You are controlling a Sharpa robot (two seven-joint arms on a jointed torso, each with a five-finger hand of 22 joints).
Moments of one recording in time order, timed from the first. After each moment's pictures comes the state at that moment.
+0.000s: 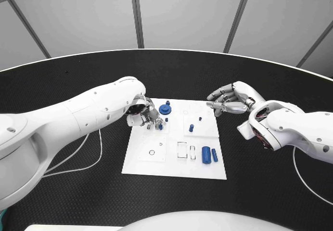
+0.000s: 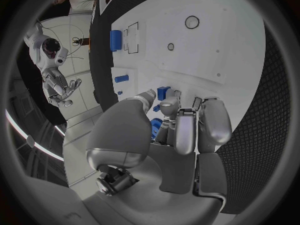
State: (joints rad) left arm 1.33 -0.28 -0.15 0.86 -0.73 0.39 -0.66; left_hand 1.20 -0.07 0.31 0.27 0.05 0.78 0.10 0.65 0.59 1.24 0.02 1.15 1.00 1.47 -0.05 1.47 1.31 0.10 1.43 0.04 1.36 1.10; right arm 1.29 -1.05 -0.17 1.72 -0.75 -0.59 0.05; right_hand 1.22 -0.20 0.51 0.05 0.24 0.96 0.15 0.24 0.33 1.34 0.07 0.13 0.25 1.33 0.01 0.33 0.58 0.18 1.36 0.11 0.15 0.30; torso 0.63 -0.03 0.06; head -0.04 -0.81
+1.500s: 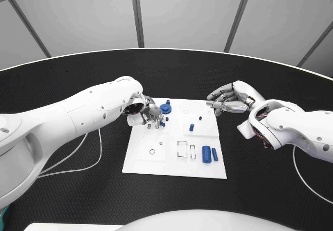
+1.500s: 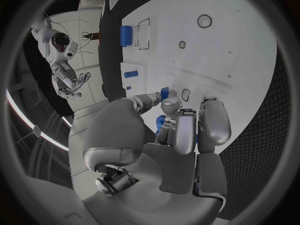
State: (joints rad) left arm 1.33 -0.31 -0.15 0.89 -0.67 0.34 -0.59; left_hand 1.13 -0.07 0.80 0.09 0.10 0.74 0.11 0.73 0.63 1.23 0.02 1.15 0.96 1.47 -0.05 1.47 1.31 0.10 1.42 0.05 1.37 1.12; right arm 1.29 -1.05 -0.17 1.72 -0.75 -0.58 0.04; right_hand 1.22 -0.20 0.51 0.05 0.25 0.96 0.15 0.24 0.33 1.34 0.07 0.14 0.26 1.33 0.01 0.33 0.59 0.18 1.36 0.11 0.15 0.30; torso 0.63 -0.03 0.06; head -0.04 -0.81
